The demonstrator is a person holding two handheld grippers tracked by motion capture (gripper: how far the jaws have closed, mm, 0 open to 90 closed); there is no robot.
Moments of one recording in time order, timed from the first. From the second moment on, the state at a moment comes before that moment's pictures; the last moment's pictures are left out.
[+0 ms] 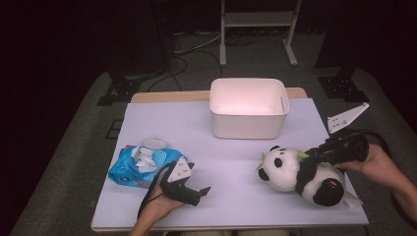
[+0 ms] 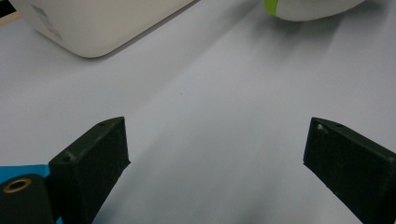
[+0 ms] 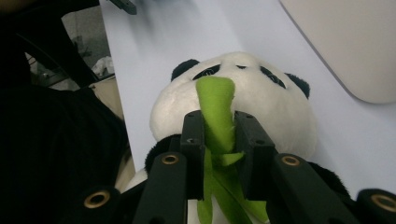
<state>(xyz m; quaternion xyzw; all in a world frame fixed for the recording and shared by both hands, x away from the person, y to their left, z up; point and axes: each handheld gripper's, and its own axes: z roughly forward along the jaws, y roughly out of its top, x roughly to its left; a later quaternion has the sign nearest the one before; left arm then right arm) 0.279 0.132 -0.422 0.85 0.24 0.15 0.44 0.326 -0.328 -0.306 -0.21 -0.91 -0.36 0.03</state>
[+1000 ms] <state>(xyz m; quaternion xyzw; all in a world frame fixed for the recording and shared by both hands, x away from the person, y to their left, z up) 0.278 0.138 -0.419 0.85 0.24 0.16 0.45 0.344 -0.258 -0.299 -0.15 -0.92 -0.37 0.05</state>
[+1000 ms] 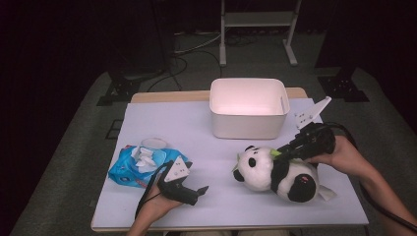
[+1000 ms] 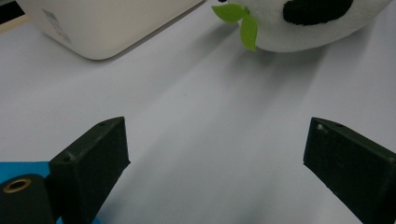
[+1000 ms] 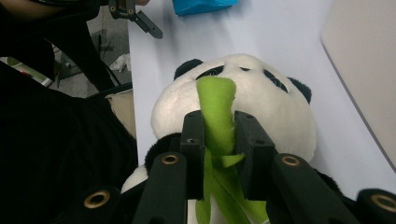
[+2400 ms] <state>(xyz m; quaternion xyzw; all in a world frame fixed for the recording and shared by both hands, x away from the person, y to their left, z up) 0.277 0.141 -0.417 0.85 0.23 0.16 0.45 0.374 -0.178 -0.306 -0.09 -0.92 -0.36 0.09</state>
